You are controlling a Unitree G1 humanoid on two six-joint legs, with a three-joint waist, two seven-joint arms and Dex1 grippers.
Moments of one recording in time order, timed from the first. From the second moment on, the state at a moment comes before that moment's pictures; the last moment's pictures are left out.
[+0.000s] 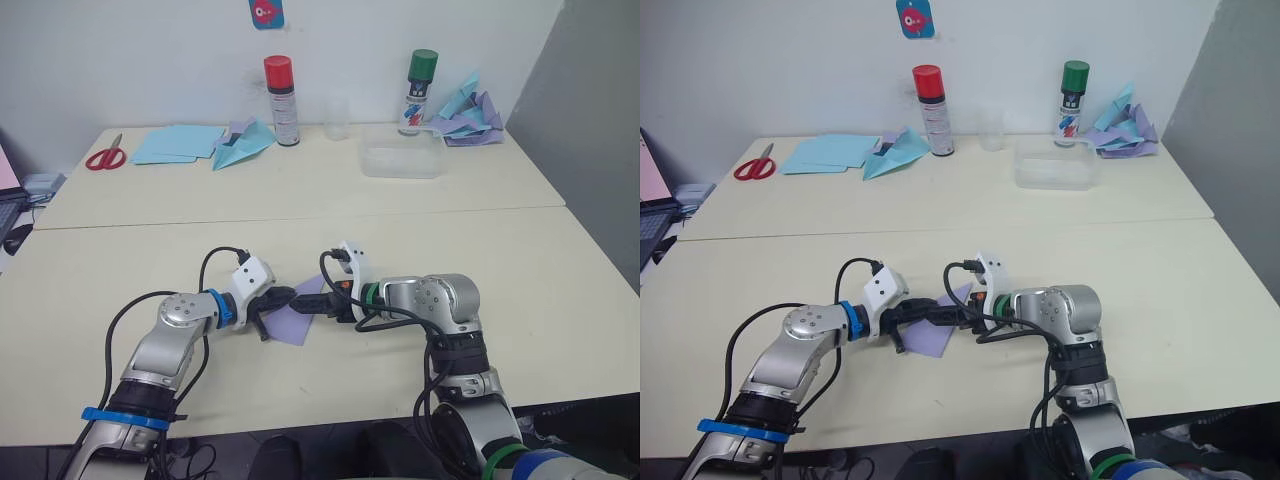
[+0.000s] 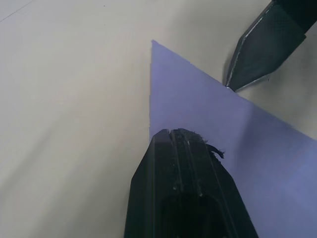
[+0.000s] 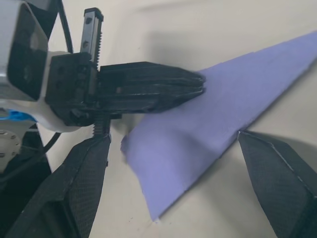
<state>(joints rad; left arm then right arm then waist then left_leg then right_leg) -0.30 0.57 -0.11 0.16 -0.14 0.24 -0.93 -0.64 0.13 -0.04 0.03 0.40 1.45 0.43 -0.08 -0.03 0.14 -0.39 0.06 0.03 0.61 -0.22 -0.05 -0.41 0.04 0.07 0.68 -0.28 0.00</state>
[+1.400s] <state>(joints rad) -0.31 0.57 -0.12 0.15 -0.14 0.25 -0.93 -0.74 0.08 -0.02 0.23 0.47 1.12 0.22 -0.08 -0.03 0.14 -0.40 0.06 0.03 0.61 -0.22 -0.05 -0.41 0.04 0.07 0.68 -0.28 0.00</state>
